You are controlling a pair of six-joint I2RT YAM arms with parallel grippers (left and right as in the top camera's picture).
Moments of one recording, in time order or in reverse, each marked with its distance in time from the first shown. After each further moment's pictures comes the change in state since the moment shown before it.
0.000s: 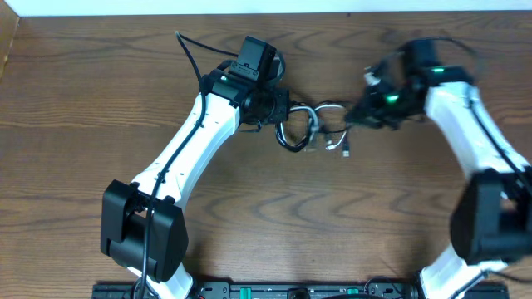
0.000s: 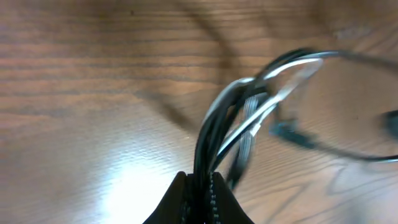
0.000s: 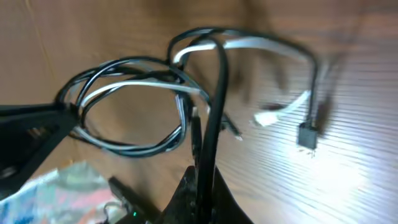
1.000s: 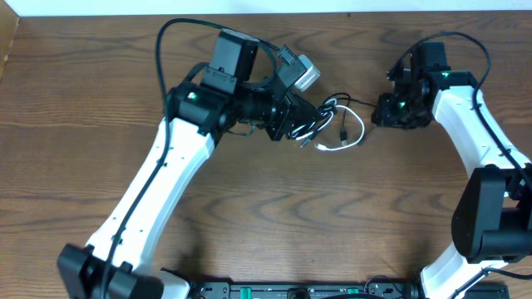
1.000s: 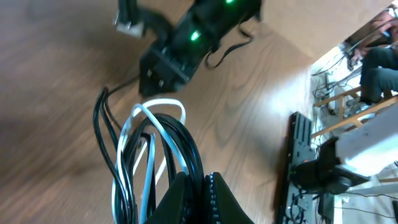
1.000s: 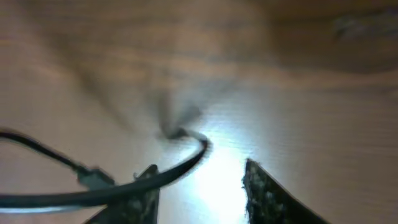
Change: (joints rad) left arm 0.000 -0.246 0.000 0.036 0.579 0.565; right arm -0.014 0.031 -0.040 0.060 0.413 -0.185
